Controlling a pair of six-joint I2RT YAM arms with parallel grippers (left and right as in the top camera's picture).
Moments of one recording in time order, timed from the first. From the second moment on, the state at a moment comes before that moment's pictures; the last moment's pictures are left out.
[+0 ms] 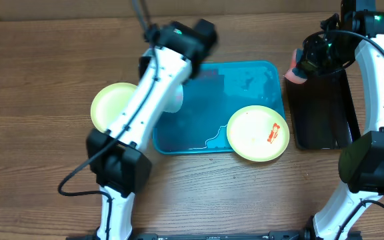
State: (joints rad) left arm -0.46 2.14 2.21 -1.69 -0.73 -0.78; right arm -0.10 2.00 2.02 -1.34 -0.37 0.30
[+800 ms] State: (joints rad) left arm -0.65 2.14 2.21 -1.65 -1.13 -0.76; right arm -0.10 2.00 2.02 -1.35 -0.37 0.31
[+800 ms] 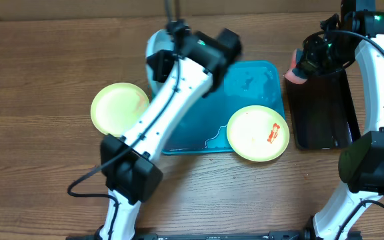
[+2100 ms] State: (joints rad) left arm -0.44 2.13 2.21 -1.69 -0.64 -0.77; right arm -0.10 2.00 2.02 -1.36 -0.37 0.28
